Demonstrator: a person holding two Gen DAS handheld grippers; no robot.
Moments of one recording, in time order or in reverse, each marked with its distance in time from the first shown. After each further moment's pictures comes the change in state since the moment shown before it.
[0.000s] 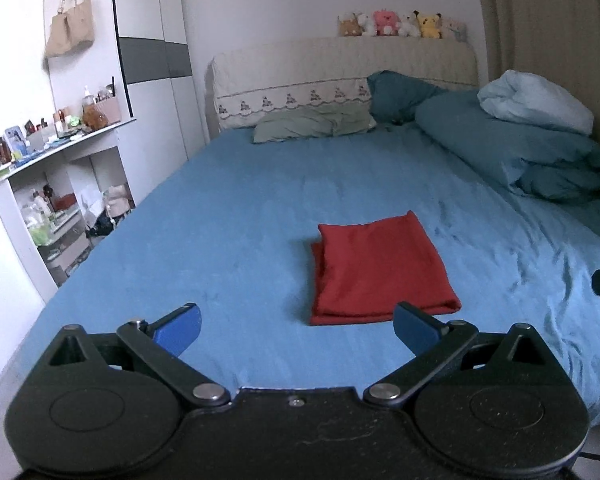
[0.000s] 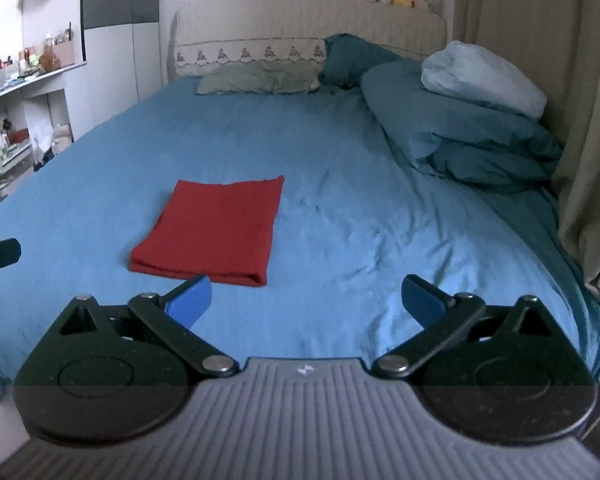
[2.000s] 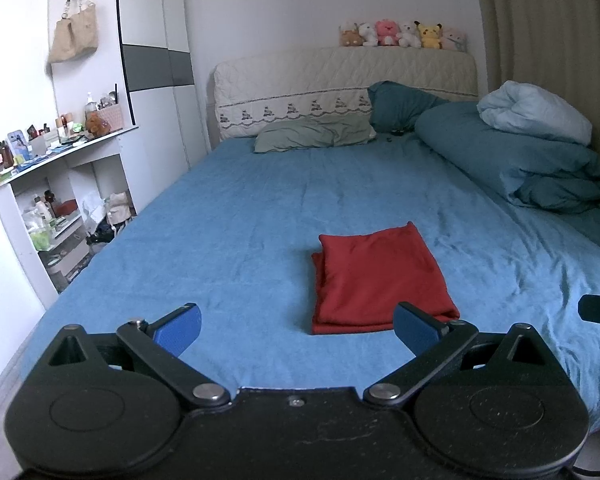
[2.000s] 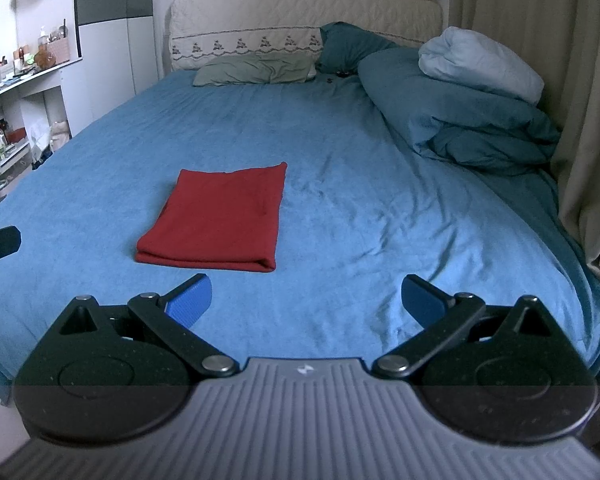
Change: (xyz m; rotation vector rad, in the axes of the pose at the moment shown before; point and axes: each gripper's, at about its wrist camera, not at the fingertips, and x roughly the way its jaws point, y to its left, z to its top) left arm -0.010 -0.004 0.002 -0.009 -0.030 0.006; right arm -0.001 0.004 -0.009 0.023 0.024 0.005
